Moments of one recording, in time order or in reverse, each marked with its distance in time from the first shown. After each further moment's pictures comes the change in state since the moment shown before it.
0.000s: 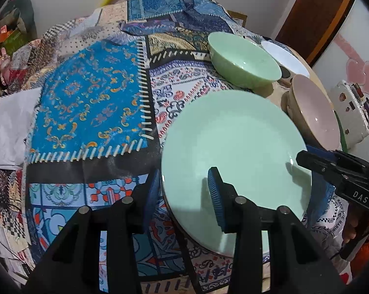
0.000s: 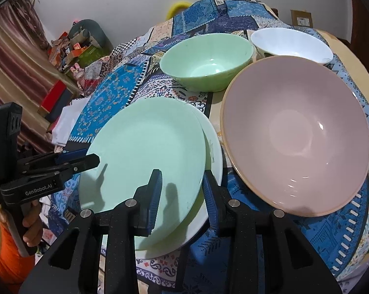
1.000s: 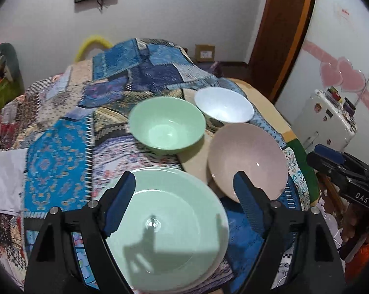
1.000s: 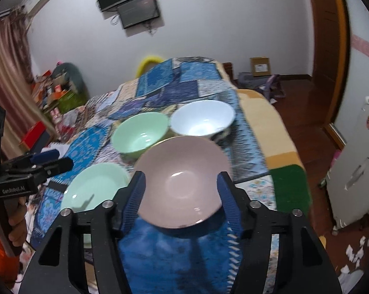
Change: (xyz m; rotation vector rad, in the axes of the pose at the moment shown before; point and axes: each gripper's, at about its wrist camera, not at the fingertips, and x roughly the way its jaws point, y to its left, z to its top) left arm -0.040 -0.129 0.053 0.147 -0.202 -0.047; right arm -0.120 -0.073 0.004 0.035 -0.302 -0.186
